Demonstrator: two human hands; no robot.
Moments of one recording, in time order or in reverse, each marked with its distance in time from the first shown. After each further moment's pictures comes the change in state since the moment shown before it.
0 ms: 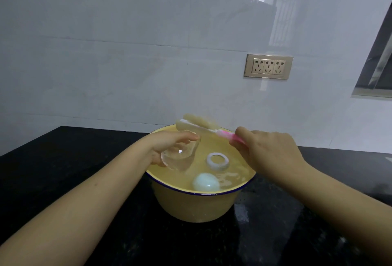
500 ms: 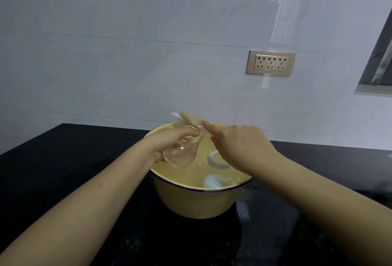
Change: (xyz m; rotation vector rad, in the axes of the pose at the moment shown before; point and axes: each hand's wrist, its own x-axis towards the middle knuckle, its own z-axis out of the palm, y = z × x) left_hand -0.007 -0.002 0.007 0.039 0.096 0.113; right_hand 0.025 -0.040 -0.004 0.065 -0.125 -0.105
